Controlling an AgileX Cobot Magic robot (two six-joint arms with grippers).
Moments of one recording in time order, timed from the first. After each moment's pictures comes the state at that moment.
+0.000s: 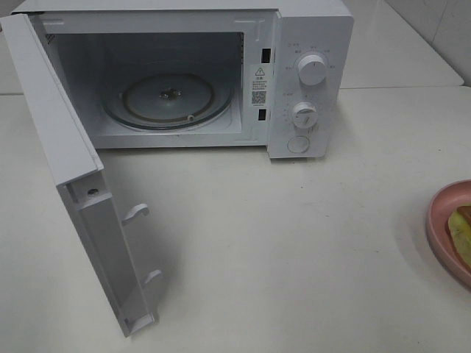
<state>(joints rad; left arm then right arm) 0.00 0.00 -0.50 -0.06 1.04 0.07 0.53 0.42 -0.65 -0.10 1.05 0.07</state>
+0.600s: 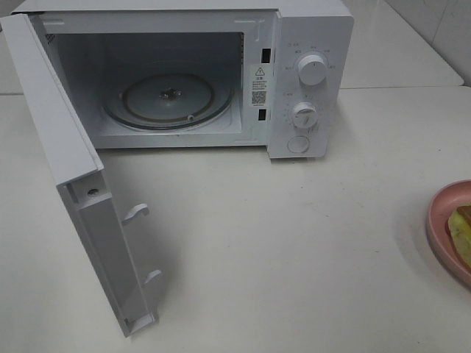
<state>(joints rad) 0.00 0.00 -0.50 -0.06 1.04 0.07 0.27 0.21 -0.56 -0.07 1.05 0.05</state>
